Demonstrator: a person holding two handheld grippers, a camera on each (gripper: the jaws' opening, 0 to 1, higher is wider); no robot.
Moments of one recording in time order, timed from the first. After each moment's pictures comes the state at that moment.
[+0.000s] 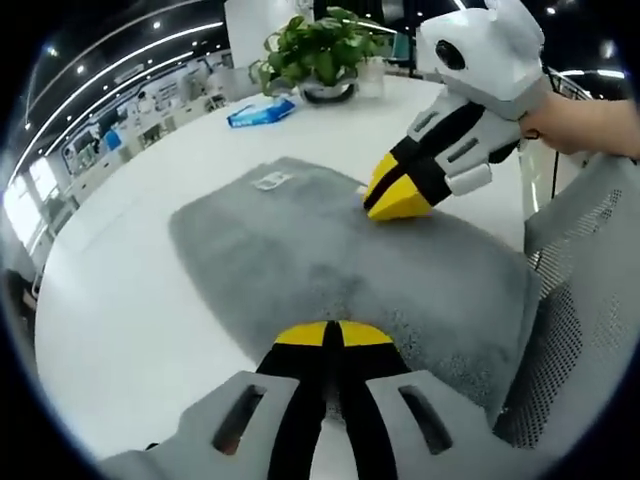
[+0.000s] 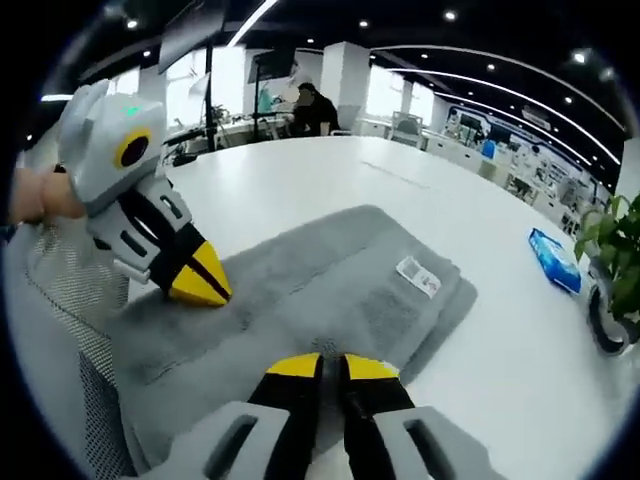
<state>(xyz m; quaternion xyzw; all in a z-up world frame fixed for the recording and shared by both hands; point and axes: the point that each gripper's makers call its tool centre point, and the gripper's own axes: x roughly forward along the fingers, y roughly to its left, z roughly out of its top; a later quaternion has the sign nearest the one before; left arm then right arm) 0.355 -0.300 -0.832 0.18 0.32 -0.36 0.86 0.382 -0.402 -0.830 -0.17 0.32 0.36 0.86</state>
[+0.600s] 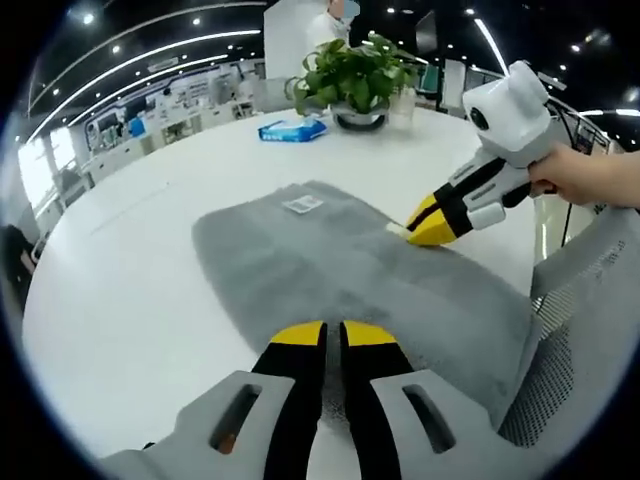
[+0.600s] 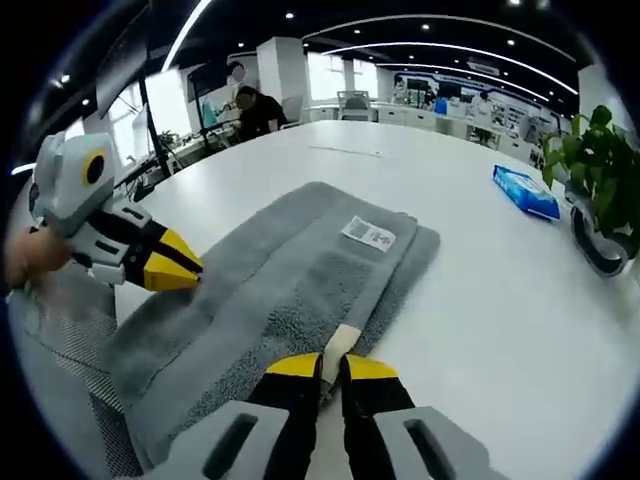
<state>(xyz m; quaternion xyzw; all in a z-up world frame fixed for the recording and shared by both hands) 0.369 -0.297 -0.819 0.11 0.30 -0.34 0.88 0.385 -0.421 -0.840 -0.10 0.36 0.31 0.87</state>
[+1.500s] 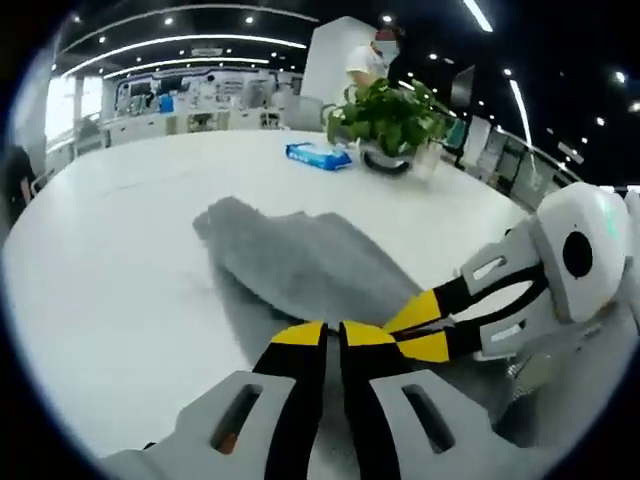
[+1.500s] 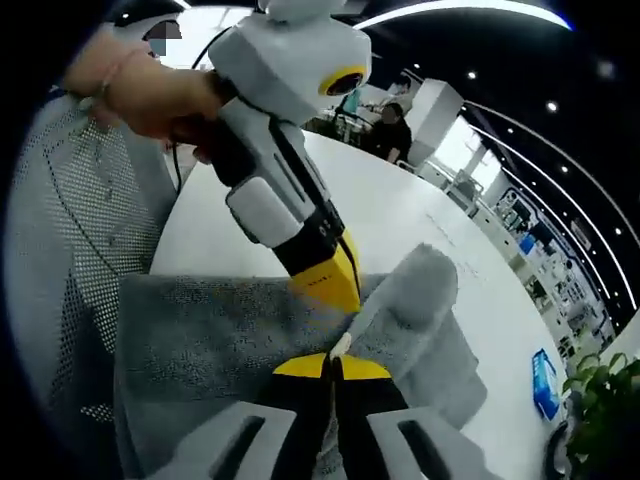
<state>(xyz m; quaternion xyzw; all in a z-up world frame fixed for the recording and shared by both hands) 0.377 -0.298 -0.804 -0.06 0.31 -0.31 0.90 0.352 -0.320 -0.822 -0.35 0.19 0.47 0.79</state>
